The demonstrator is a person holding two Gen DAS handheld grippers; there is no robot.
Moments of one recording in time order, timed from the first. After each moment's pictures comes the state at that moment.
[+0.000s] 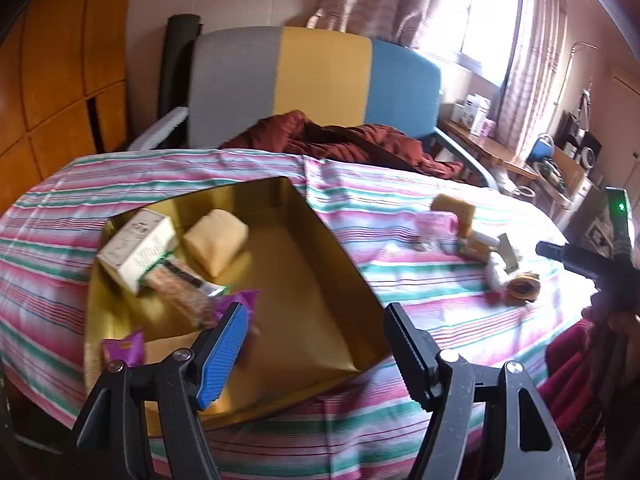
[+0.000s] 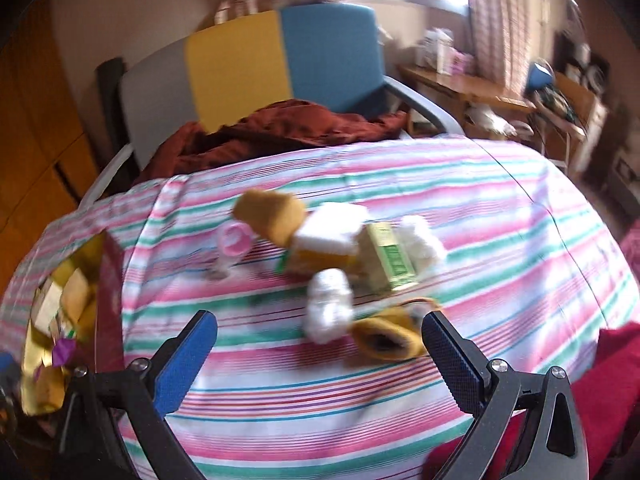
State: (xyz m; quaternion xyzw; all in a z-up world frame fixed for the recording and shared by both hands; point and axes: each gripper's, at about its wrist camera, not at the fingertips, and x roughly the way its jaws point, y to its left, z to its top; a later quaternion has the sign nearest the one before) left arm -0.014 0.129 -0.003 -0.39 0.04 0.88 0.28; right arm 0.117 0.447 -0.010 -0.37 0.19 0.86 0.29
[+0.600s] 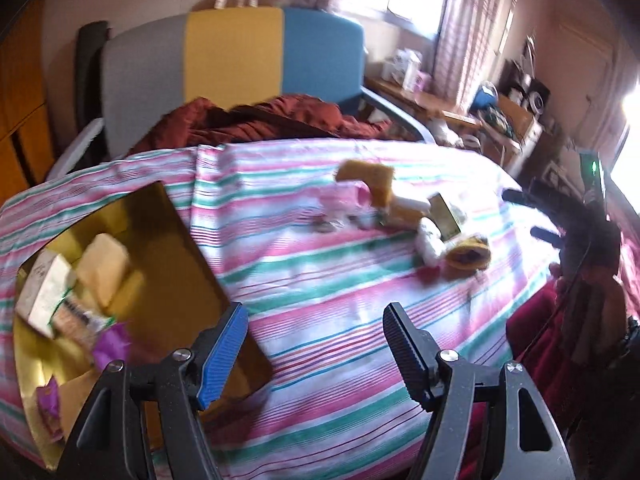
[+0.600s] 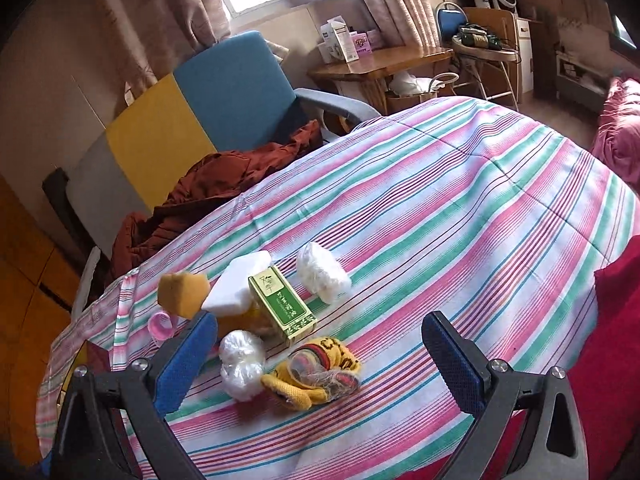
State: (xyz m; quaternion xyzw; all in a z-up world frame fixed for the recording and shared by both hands) left arm 0.001 0.238 -0.012 -0.41 0.11 0.82 0.38; right arm 0.176 0.532 -0.020 -0.28 0.33 0.82 0.37
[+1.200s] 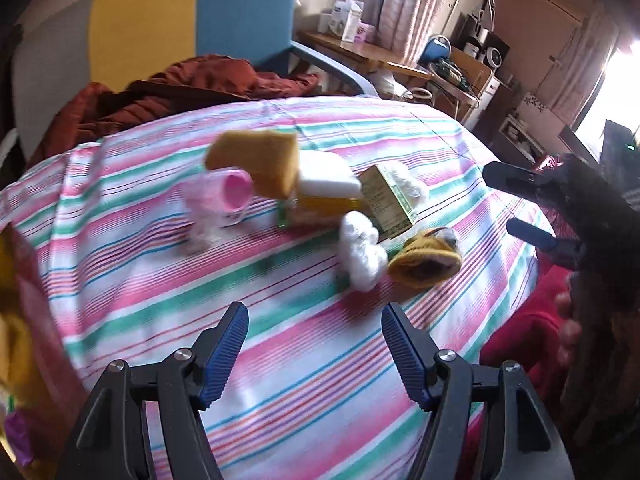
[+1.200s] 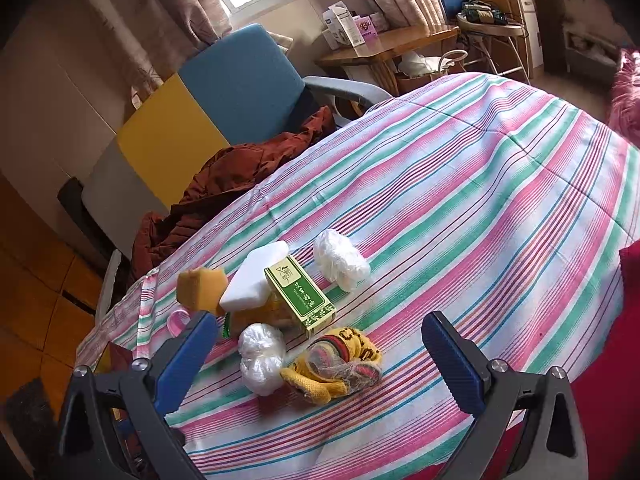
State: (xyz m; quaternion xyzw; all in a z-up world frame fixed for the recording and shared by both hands) left arm -0.012 0.380 -0.056 -0.46 0.14 0.75 0.46; right arm 0.178 0.538 -0.030 -0.27 0.38 0.82 0.33
